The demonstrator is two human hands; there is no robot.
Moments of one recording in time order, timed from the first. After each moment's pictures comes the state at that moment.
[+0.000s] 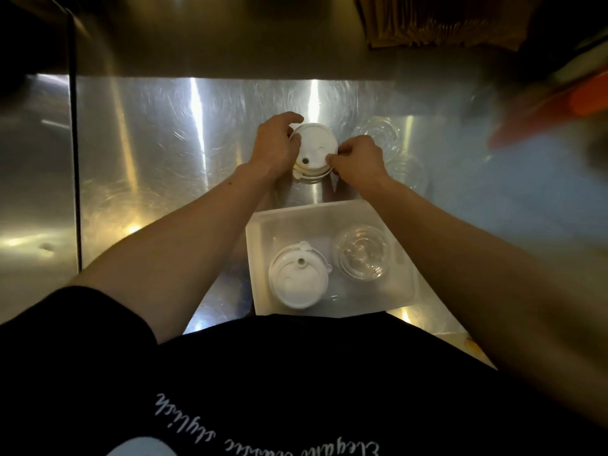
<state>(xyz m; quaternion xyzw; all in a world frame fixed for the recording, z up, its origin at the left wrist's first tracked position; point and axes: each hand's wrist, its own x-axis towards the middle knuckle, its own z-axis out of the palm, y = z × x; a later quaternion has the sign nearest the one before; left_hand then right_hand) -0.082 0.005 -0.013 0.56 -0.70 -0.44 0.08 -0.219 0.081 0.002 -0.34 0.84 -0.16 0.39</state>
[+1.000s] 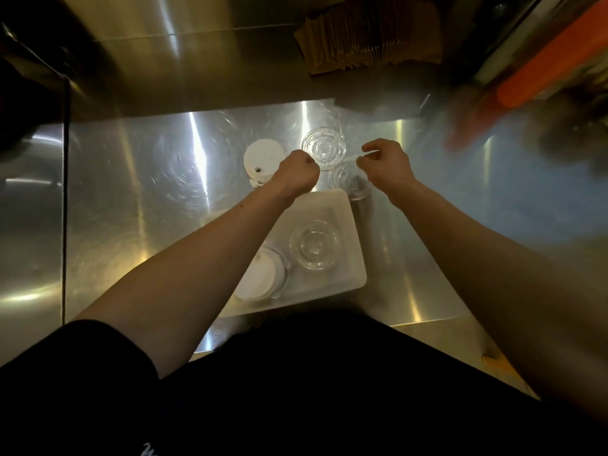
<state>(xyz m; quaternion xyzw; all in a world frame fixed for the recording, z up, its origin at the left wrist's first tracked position) -0.168 0.094 0.038 0.55 -0.64 -0.53 0.00 -0.327 0.169 0.032 -0.29 0.83 -0.29 0.37</state>
